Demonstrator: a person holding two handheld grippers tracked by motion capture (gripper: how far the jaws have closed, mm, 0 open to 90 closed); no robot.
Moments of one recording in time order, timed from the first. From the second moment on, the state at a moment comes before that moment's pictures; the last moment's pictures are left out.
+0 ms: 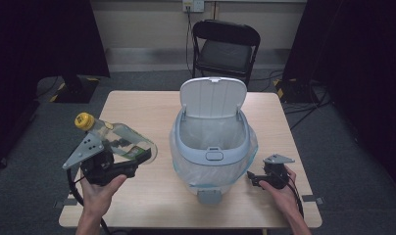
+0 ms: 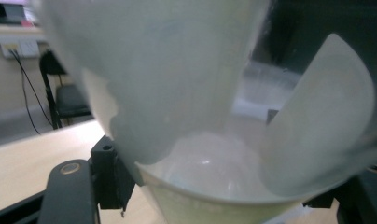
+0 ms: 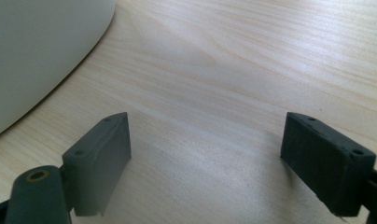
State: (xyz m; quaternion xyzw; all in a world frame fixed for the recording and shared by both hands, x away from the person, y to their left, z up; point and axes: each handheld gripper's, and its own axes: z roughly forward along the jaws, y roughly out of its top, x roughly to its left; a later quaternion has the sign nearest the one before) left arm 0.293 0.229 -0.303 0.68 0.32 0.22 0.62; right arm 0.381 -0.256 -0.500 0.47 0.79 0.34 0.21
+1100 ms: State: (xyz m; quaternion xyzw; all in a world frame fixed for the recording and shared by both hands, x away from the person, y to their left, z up) left arm 0.305 0.187 -0.232 0.67 0.25 0.22 0.67; right arm 0.381 -0.256 -0.500 0.47 0.79 0.34 0.21
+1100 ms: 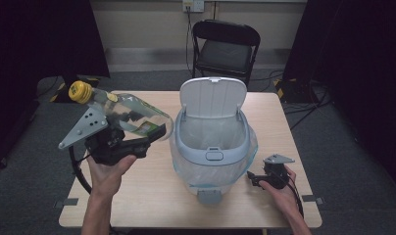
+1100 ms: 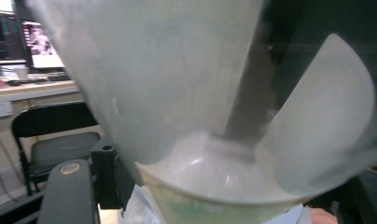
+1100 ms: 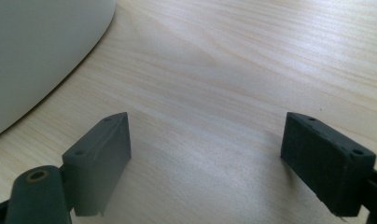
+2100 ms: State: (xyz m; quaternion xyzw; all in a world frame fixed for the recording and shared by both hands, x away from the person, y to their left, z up) left arm 0.350 0.124 -0.220 0.70 0.21 0.15 0.66; right arm 0.381 -0.256 -0.500 0.47 0.79 0.34 0.21
